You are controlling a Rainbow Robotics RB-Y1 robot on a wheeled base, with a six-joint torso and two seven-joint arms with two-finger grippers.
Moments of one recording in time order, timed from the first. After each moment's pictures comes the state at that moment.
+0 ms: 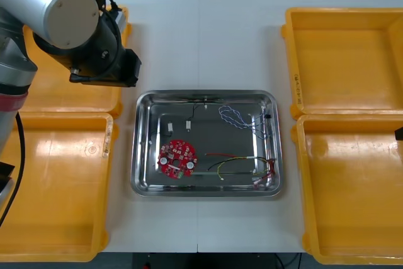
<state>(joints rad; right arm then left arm) -0.11 -0.96 -0.23 -2.10 -0.96 1.73 1.18 -0.79 0.55 -0.24 -1.84 0.65 1.91 -1.03</state>
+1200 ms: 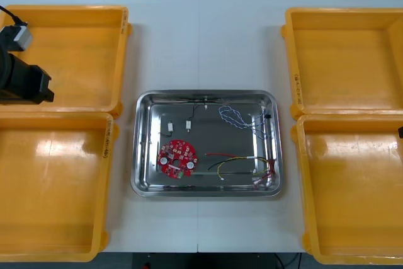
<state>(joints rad) -0.11 -0.96 -0.25 -2.10 -0.95 1.73 1.24 -0.48 0.75 0.12 -1.95 0.74 1.91 -1.26</state>
